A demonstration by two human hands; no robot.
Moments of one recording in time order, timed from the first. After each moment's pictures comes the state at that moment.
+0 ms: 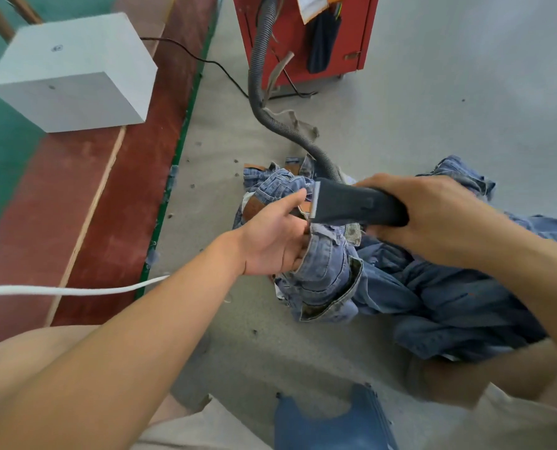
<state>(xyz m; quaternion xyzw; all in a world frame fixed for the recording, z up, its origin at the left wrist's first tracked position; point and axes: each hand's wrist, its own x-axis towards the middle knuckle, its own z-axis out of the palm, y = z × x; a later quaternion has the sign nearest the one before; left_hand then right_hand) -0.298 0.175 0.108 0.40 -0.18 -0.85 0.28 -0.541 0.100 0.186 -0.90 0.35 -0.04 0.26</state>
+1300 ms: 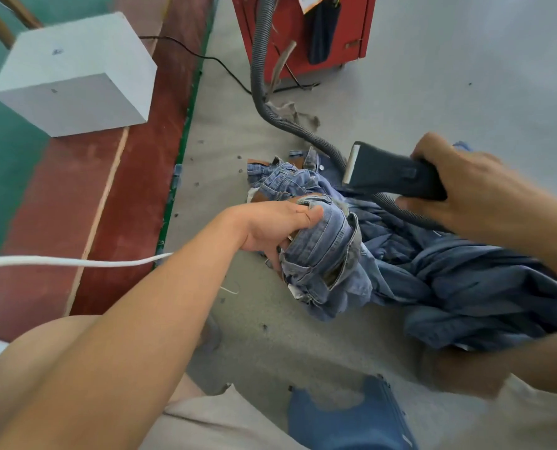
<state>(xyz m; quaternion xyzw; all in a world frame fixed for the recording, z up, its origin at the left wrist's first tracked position) -0.283 0.157 0.108 0.60 -0.37 -0.70 0.07 -0.568 0.086 0.177 -0.89 0.40 -0.08 0.20</state>
